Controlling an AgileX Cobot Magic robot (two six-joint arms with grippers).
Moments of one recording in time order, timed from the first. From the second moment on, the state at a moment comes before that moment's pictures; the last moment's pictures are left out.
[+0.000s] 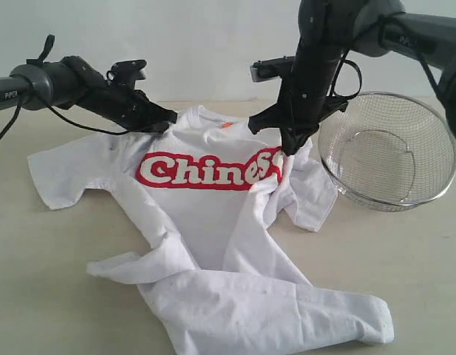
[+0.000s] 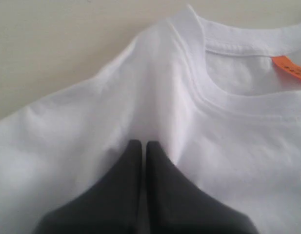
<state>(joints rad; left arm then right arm) -0.13 2.62 -2.13 -0.72 0.64 0.71 0.20 2.37 -2.11 0.09 1.22 -0.13</state>
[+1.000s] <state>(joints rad) -0.16 2.59 -2.13 -0.58 0.67 0.63 0.12 2.36 -2.04 -0.02 1.22 -0.10</state>
